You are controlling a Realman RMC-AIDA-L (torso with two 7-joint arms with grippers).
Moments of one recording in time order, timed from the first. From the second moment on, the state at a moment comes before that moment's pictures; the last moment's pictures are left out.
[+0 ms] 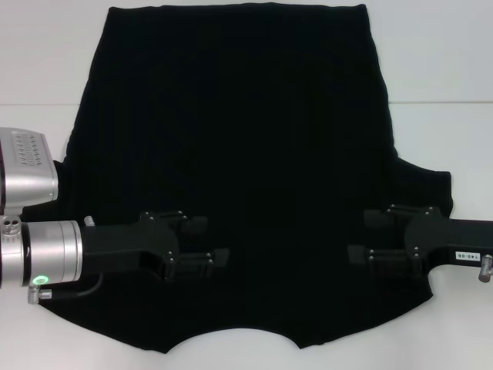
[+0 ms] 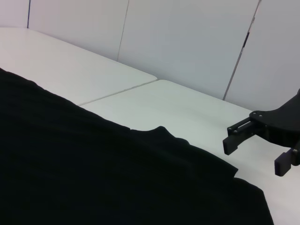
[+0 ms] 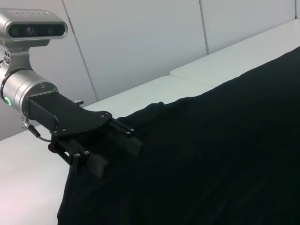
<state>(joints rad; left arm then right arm) -0.56 -2.14 0.60 0.64 2.15 1.49 -1.36 0.54 2.04 -0.71 -0.59 -2.04 -1.49 1.36</state>
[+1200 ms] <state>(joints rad) -0.52 -2.10 0.45 0.86 2.24 1.51 -2.10 0.68 1.95 -0.58 -0.60 -2.03 -1.26 2.07</state>
